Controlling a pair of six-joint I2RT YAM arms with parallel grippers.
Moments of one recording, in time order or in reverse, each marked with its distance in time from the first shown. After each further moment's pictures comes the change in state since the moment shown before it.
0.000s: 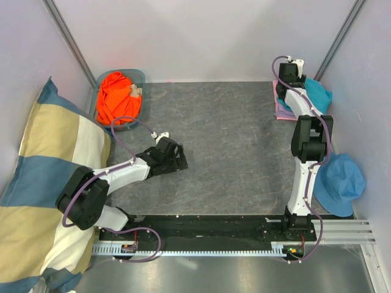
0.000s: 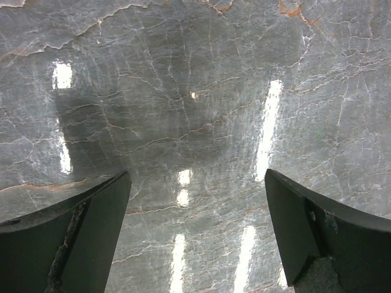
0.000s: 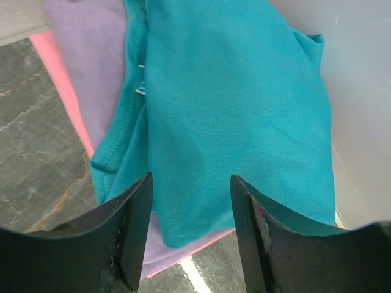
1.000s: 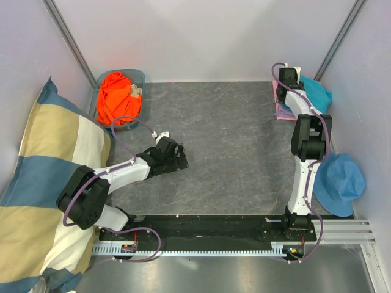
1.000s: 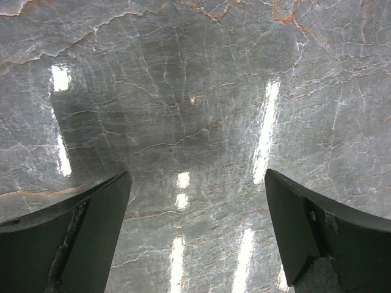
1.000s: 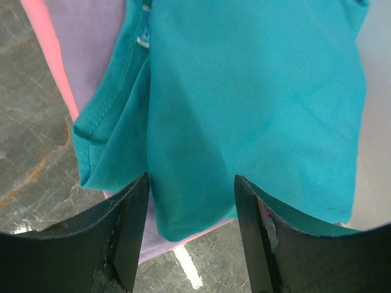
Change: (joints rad) left arm 0.000 0.007 0.001 0.021 -0.002 0.000; right arm -0.017 0.031 -0.008 -0.076 -0.059 -0.029
